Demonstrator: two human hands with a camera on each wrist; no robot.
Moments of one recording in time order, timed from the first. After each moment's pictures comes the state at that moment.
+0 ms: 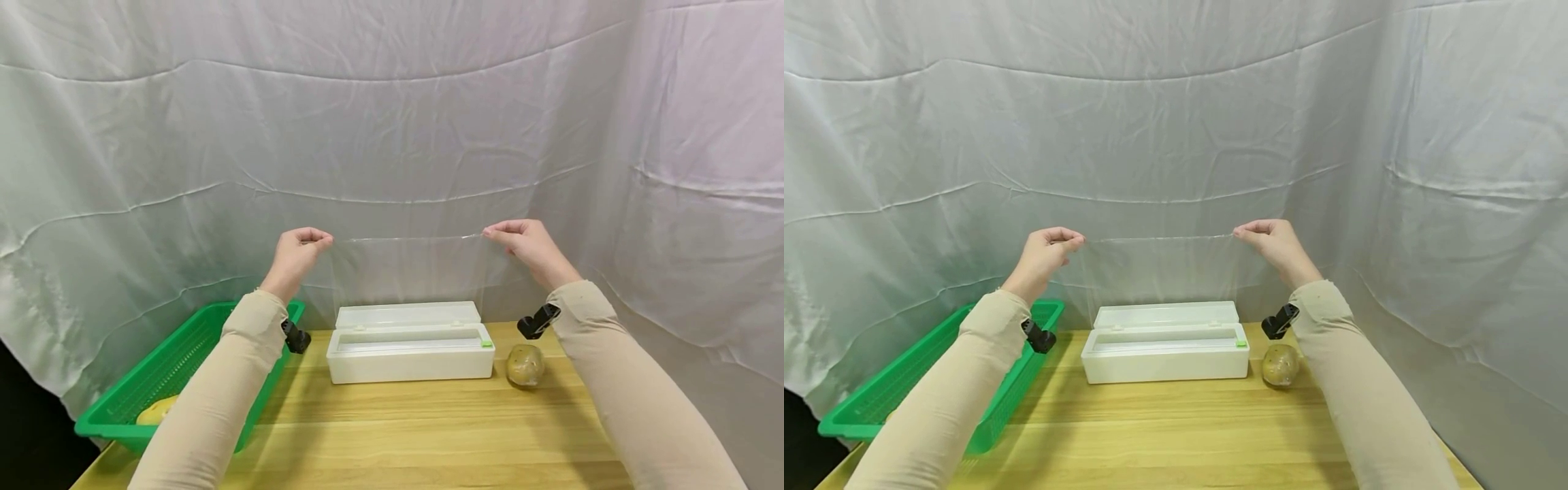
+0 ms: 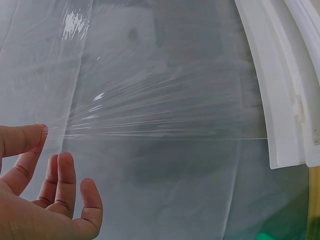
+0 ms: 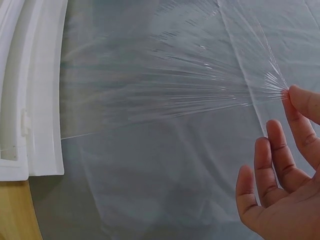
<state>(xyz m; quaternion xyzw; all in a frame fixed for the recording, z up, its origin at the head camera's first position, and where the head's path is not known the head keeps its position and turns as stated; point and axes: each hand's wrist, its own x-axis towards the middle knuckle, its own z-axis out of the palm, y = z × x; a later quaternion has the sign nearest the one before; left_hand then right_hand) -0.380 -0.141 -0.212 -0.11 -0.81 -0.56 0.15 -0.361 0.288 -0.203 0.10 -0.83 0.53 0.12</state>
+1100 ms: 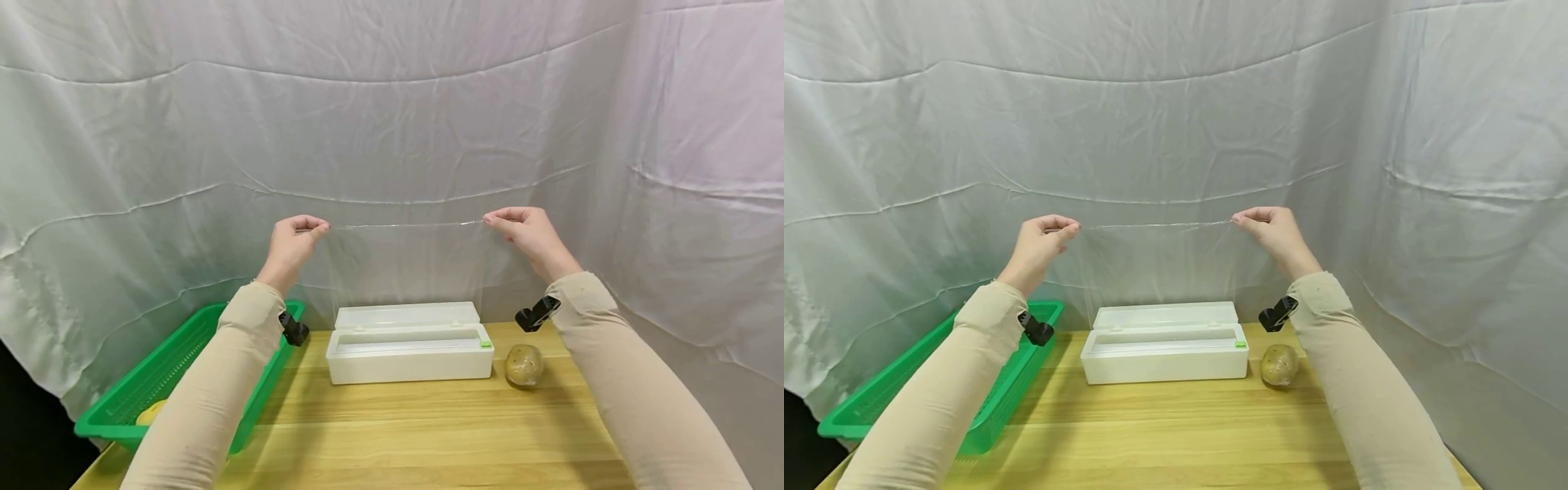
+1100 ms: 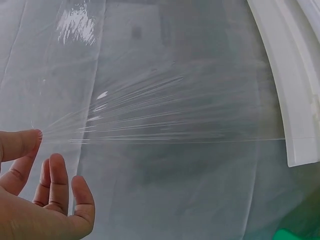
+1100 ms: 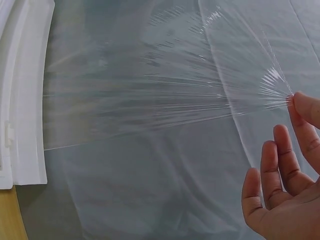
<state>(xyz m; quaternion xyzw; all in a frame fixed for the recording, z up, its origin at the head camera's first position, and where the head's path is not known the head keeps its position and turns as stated) -0.377 -0.139 -0.191 -0.10 -0.80 -0.56 0.19 -0.354 0.280 -0.182 0.12 -0.81 0.54 0.17</state>
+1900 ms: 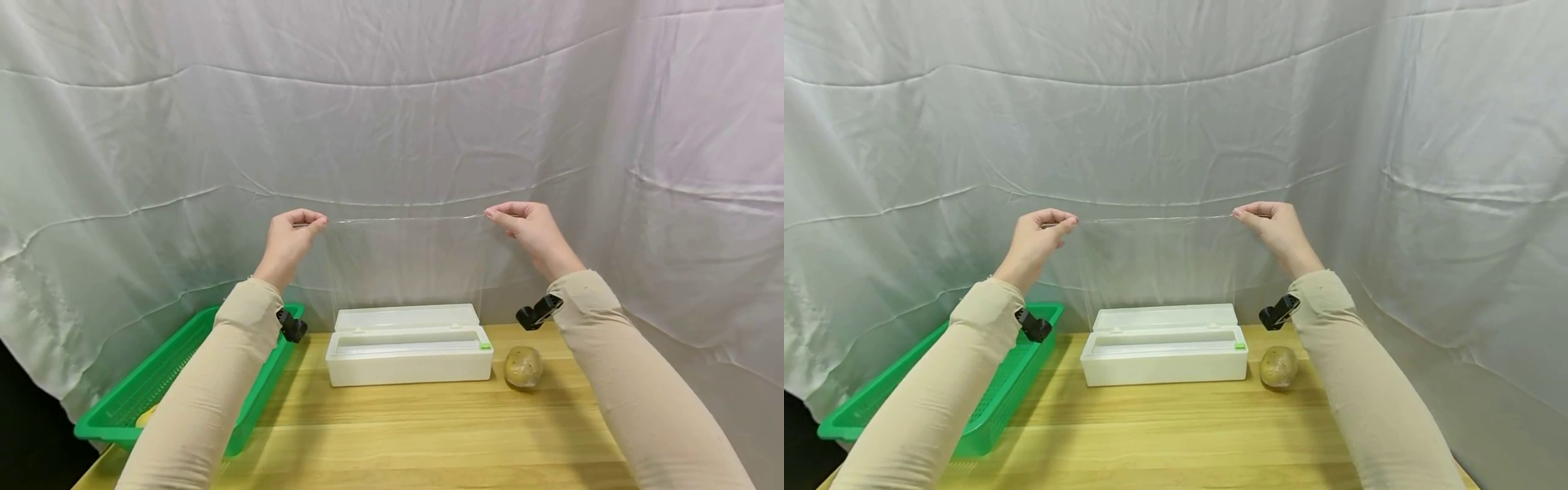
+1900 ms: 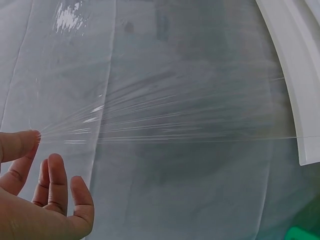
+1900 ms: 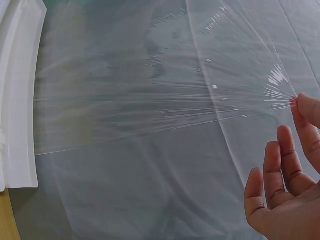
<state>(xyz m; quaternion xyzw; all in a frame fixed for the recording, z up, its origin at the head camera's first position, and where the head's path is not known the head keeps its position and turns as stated) -0.377 -0.138 -0.180 -0.12 -0.78 -0.57 0.22 -0.355 0.282 -0.173 0.12 -0.80 0.55 0.19</state>
